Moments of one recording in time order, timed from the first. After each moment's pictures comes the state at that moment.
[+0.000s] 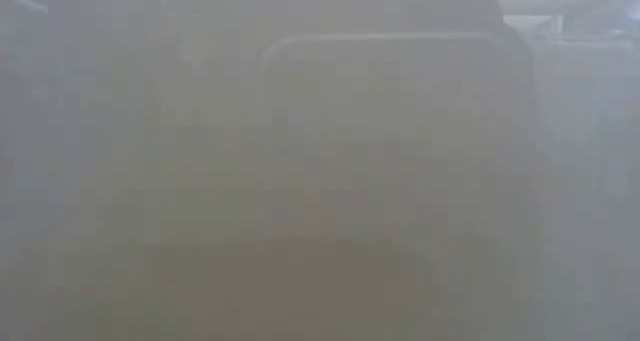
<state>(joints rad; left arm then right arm) 0.25 1.47 0.70 0.32 -0.39 -0.26 -1.27 0.16 0.01 0.62 -0.42 0.09</state>
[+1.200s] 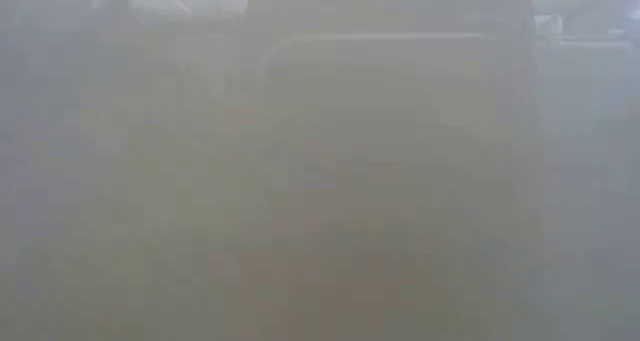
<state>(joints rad) 0.31 1.58 0.70 -0.39 -0.38 -1.28 -1.27 0.16 0.01 0.62 -0.42 0.09</state>
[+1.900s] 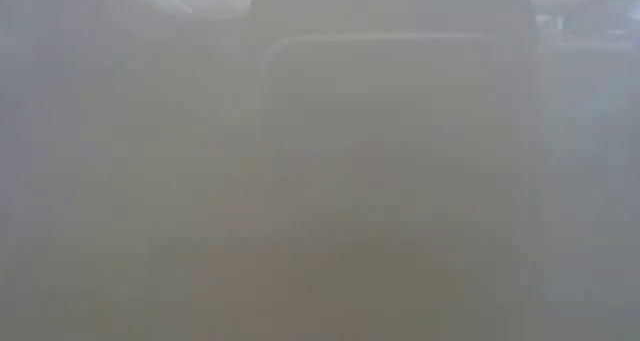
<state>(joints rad) 0.31 1.57 0.71 -0.36 -0.50 -1.06 -1.27 0.16 0.01 0.62 -0.42 0.09</state>
